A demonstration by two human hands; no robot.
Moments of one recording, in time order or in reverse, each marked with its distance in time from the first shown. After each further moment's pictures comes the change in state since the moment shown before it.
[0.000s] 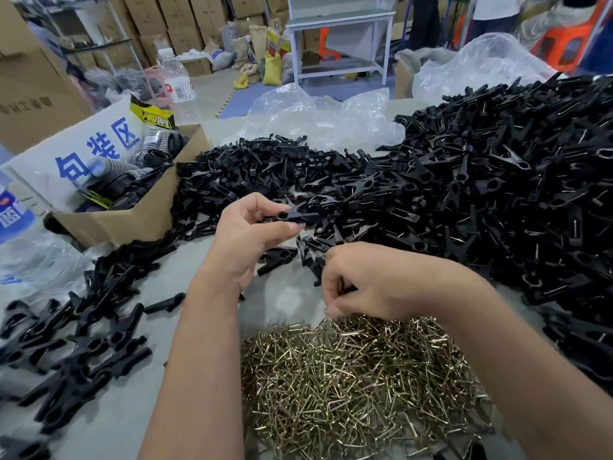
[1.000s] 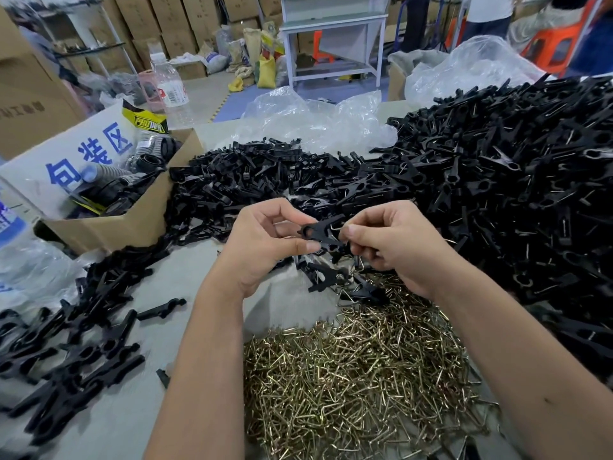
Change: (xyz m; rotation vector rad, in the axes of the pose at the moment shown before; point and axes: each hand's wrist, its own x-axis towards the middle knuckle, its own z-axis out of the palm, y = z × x) left_hand -0.002 -0.002 0.015 0.085 -0.304 0.142; right_hand 0.000 0.034 -0.001 1.007 0.586 0.178
